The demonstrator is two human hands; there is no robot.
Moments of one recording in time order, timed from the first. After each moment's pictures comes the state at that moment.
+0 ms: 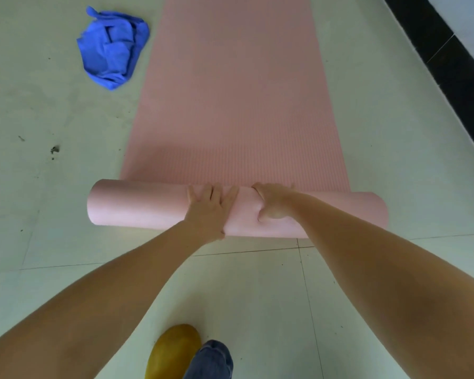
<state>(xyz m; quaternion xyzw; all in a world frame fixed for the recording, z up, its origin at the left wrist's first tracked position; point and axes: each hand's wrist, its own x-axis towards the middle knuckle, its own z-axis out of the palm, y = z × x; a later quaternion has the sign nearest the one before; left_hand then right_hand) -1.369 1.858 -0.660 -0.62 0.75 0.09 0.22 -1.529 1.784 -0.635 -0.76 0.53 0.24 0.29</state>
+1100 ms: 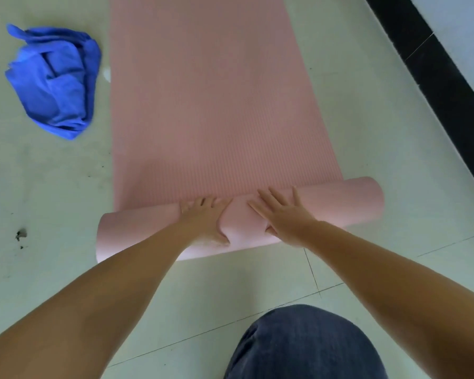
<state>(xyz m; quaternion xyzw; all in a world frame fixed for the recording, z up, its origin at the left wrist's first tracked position) -1.293 1.701 -0.670 -0.56 0.75 0.31 0.18 -1.505 1.709 -0.625 -0.84 0.47 0.25 0.14</state>
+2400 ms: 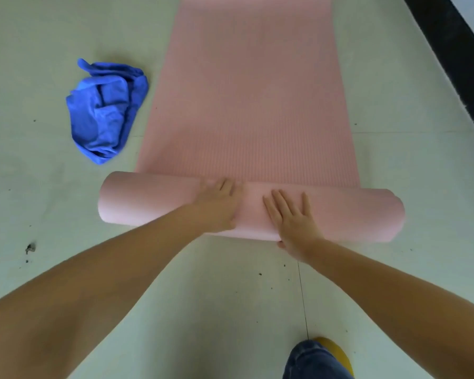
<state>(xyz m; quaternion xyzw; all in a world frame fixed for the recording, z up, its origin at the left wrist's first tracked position) -1.314 1.571 -0.618 -0.58 0.77 0.16 0.20 -1.516 1.574 -0.655 -0.88 0.42 0.21 0.04</state>
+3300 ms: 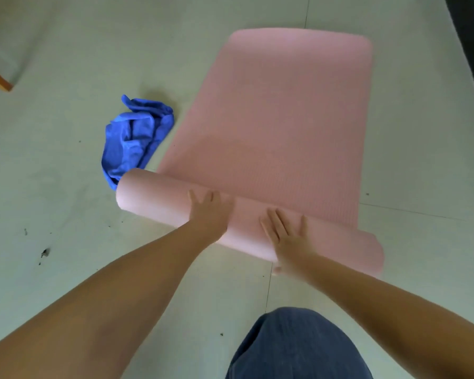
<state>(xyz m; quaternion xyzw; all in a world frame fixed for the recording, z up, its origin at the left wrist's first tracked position) -1.345 1.471 -0.594 -0.73 0.62 0.11 0.27 -1.542 1.435 -0.625 -0.91 0.30 0.27 0.09</state>
